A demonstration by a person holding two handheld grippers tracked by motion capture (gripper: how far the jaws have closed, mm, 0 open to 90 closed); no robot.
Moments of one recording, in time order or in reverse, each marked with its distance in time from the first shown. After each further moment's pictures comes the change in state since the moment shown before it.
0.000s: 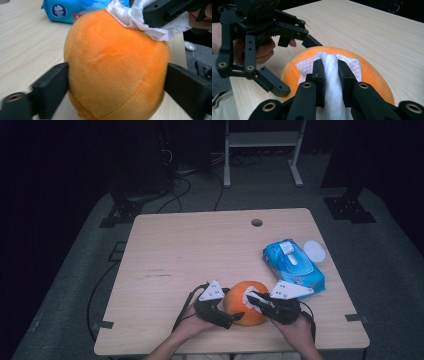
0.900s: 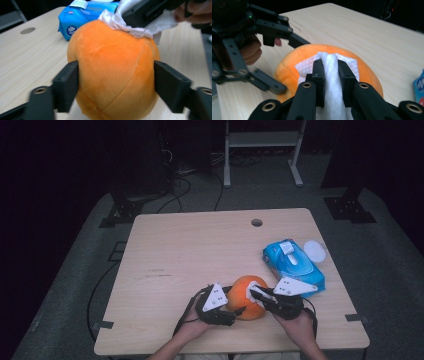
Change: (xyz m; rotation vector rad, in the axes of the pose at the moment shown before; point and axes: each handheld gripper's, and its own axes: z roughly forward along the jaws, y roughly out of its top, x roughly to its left) left arm -0.012 0.007 -0.004 -0.068 0.118 0.147; right arm -0.013 0.000 -0.002 -0.039 -0.035 -0.014
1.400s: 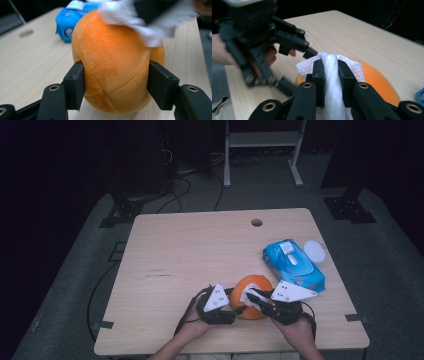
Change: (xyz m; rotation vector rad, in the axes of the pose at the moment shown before) left arm -0.012 0.006 0.001 0.012 0.017 0.084; right arm 0.021 0.012 -0.008 -0.032 0.006 -0.061
